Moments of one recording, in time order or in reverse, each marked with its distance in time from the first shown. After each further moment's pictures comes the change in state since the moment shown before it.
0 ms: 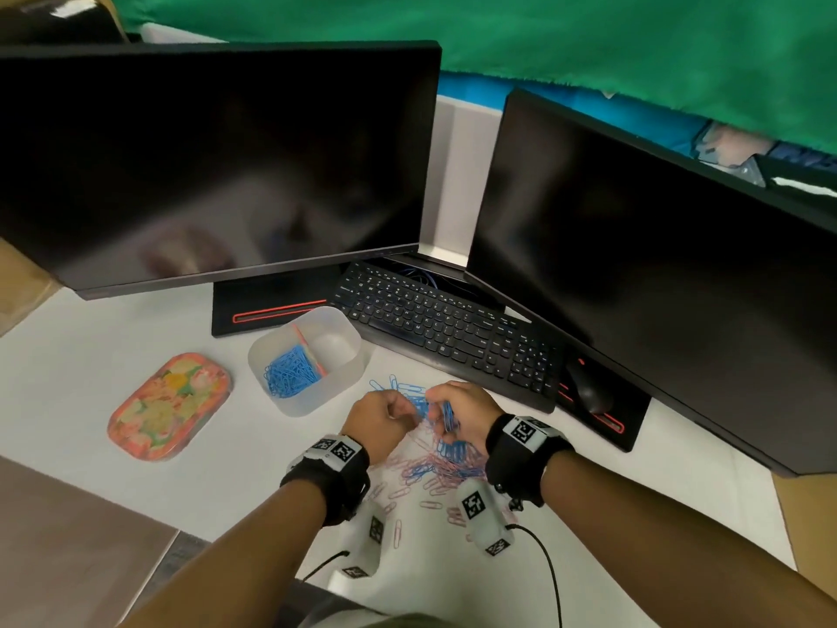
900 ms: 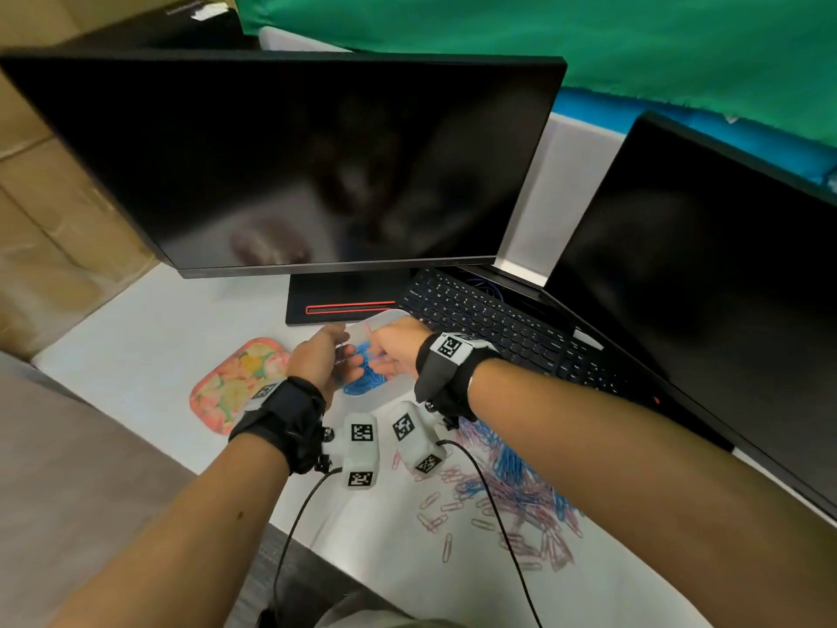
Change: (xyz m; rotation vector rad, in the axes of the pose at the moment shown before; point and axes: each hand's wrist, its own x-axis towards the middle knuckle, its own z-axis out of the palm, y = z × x) left_hand 0.004 -0.003 -0.145 -0.942 0.449 -0.432; right_hand 0.038 -0.109 0.161 -0.269 -0.111 0.015
